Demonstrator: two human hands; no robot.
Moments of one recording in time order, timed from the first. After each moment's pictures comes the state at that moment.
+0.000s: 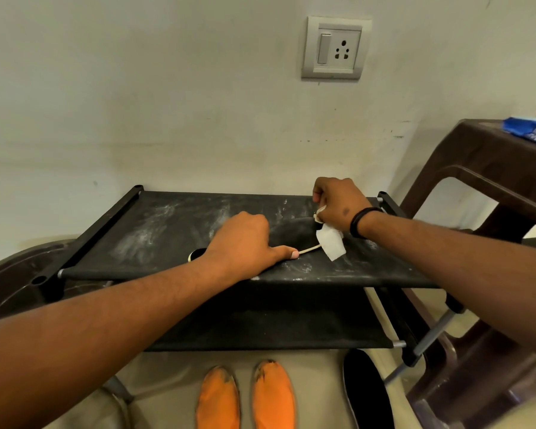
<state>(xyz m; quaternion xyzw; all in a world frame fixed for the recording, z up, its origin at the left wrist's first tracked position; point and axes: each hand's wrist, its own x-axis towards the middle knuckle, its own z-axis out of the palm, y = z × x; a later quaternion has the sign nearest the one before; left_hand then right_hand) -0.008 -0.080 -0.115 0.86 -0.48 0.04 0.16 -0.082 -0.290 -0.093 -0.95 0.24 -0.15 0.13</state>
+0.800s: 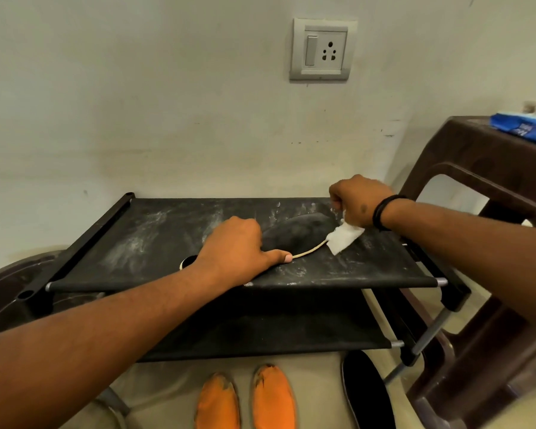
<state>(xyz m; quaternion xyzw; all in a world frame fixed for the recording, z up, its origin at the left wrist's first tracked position) -0.008 -0.079 -0.115 0.87 -0.48 0.04 0.16 -0.112 -0.309 -0.065 -0.97 0.24 0.00 -0.07</state>
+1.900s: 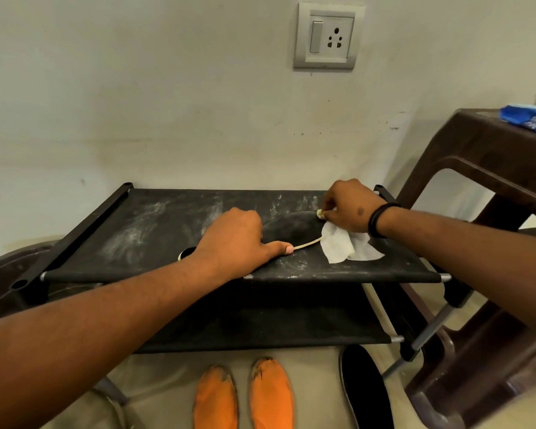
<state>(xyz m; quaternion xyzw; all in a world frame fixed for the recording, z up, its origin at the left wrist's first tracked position) -0.009 -0.079 -0.113 0.86 -0.48 0.04 0.16 -0.105 -0.303 -0.093 -0.97 0.22 -0.07 0.06</state>
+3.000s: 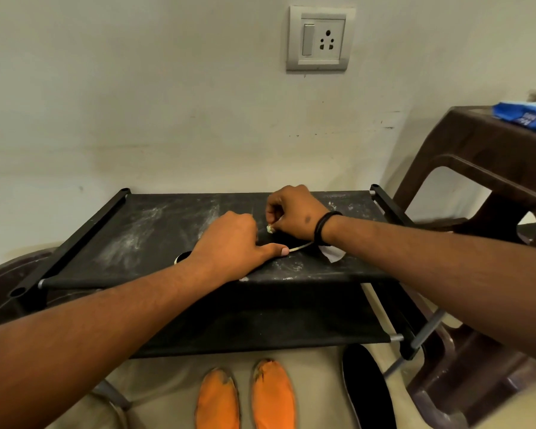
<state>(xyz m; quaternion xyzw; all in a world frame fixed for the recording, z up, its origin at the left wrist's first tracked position) -0.010 -0.080 -0.112 0.86 -0.48 0.04 0.15 -0.064 -0.241 -0.099 -0.98 0.09 -0.11 0.16</state>
